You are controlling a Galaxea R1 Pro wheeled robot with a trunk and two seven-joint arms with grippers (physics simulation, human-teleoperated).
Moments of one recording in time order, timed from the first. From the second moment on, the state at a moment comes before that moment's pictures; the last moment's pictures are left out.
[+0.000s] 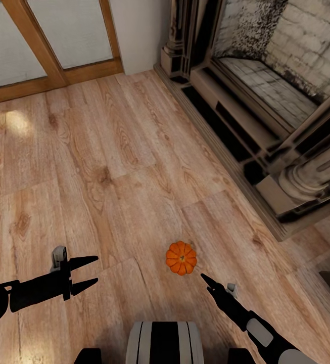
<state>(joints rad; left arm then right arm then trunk) -0.21 0.57 -0.07 -1.53 2.03 1.00 0.10 -0.56 -0.10 0.20 -0.28 -1.10 0.18 0.82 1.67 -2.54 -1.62</state>
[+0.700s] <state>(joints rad) -0.21 0.57 -0.07 -1.53 2.03 1.00 0.10 -0.56 -0.11 0.20 -0.28 -1.10 0.18 0.78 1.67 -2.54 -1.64</state>
